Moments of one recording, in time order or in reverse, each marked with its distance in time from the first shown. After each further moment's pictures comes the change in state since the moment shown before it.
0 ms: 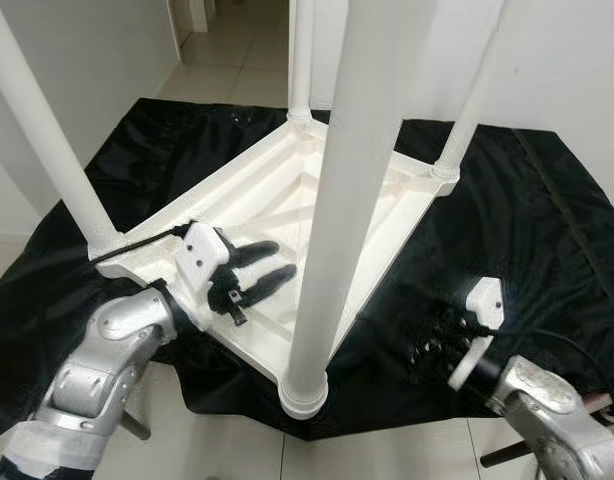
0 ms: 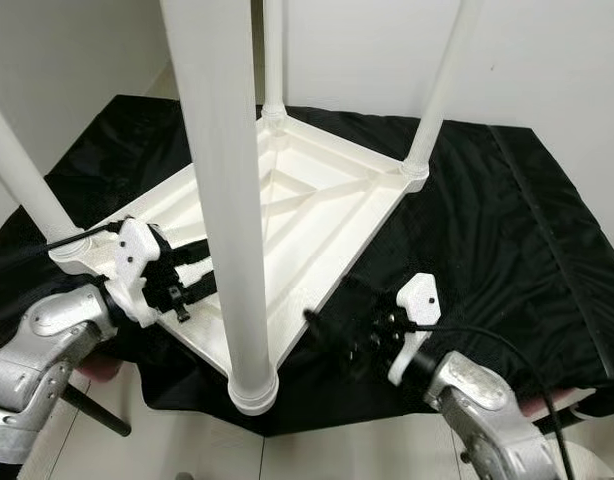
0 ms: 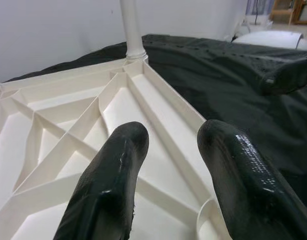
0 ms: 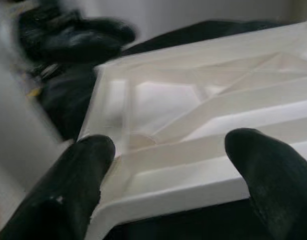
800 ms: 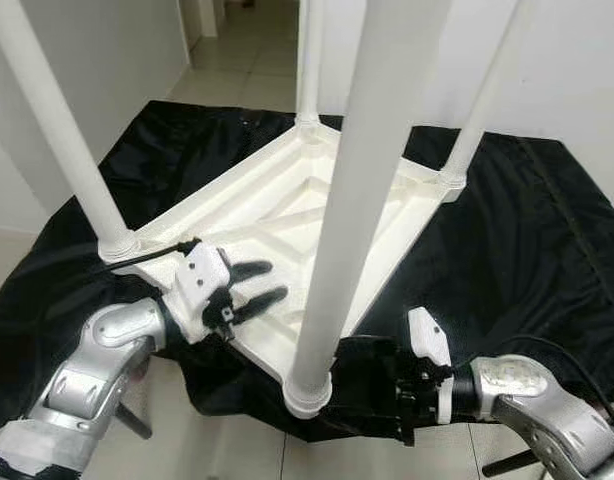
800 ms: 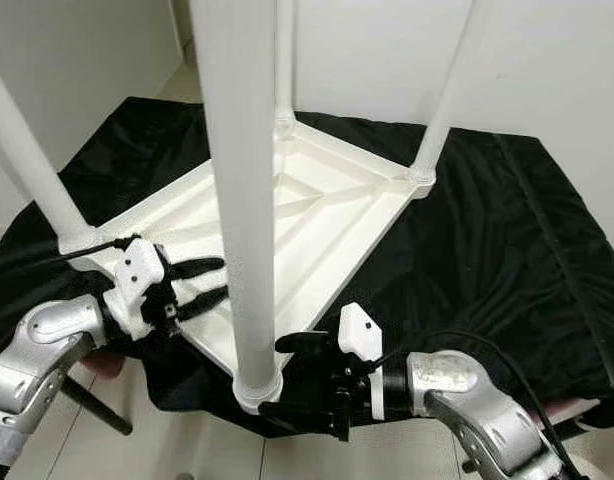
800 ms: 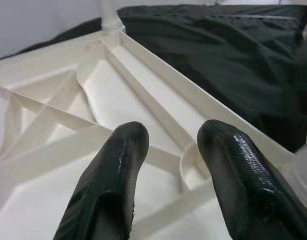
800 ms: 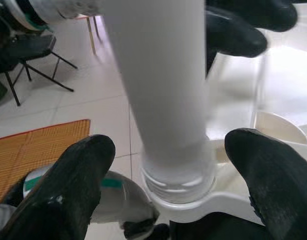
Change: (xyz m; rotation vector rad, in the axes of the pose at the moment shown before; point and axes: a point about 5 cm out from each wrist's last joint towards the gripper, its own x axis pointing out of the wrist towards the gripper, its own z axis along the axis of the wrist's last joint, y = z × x) left arm -0.006 -0.004 -0.024 0.059 0.089 -0.121; right arm 0.029 0.019 -0.011 -0.072 0.158 0.408
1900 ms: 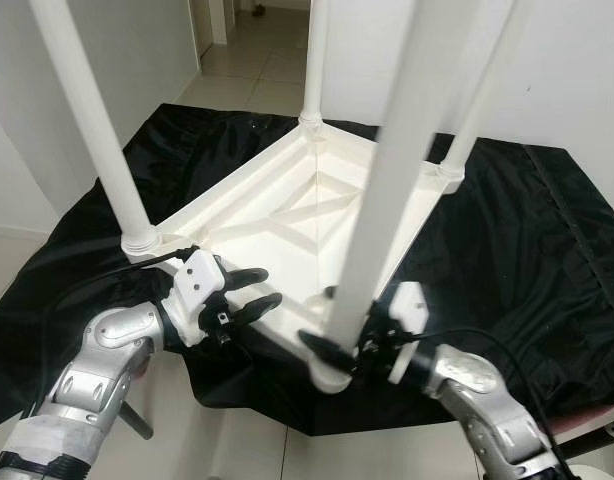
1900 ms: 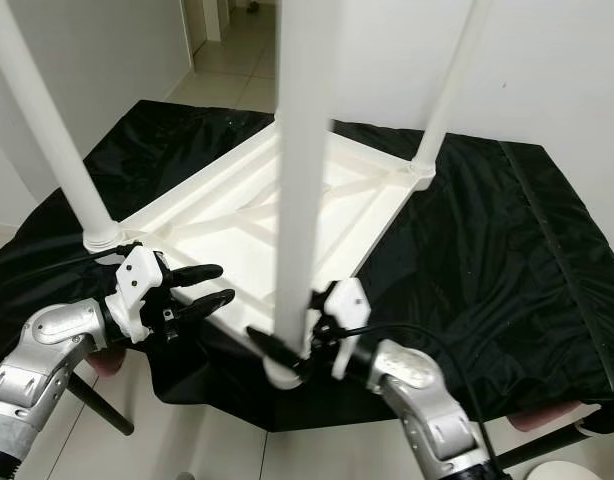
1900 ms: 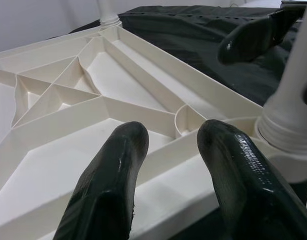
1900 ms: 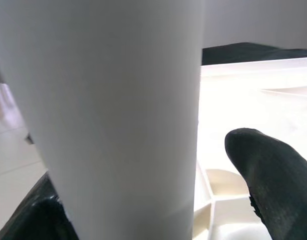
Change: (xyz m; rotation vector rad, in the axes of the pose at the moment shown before) left arm 0.002 0.009 -0.017 -0.038 -0.012 0.064; right arm 0.005 -0.037 -0.013 -0.018 -0.259 -0.470
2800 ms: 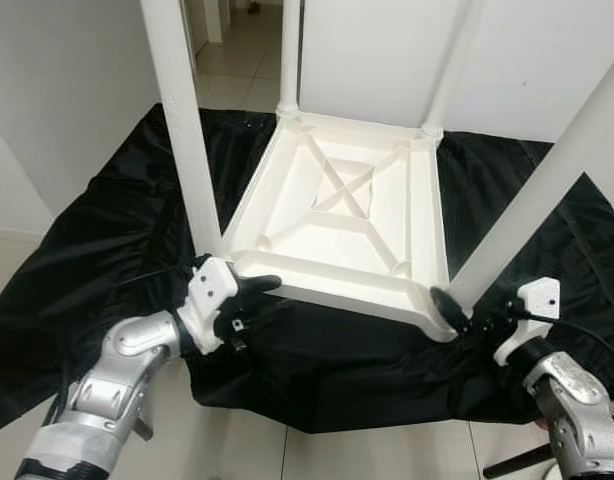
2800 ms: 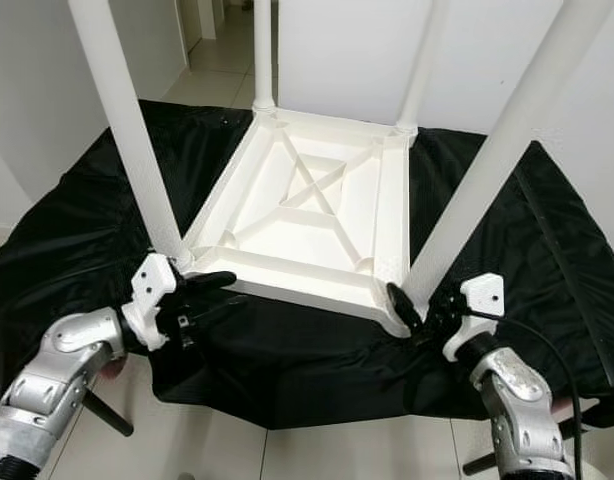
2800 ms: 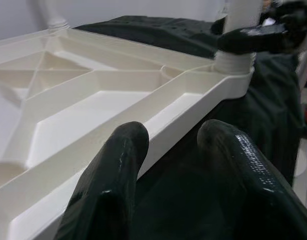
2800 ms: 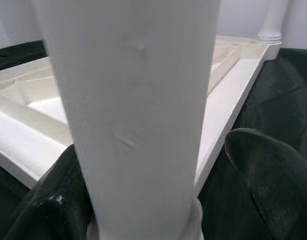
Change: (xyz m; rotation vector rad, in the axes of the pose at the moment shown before) left arm 0.018 -0.018 0.000 -0.064 -0.060 -0.037; right arm -0.080 -0.086 -0.011 -0.049 0.029 -0.567
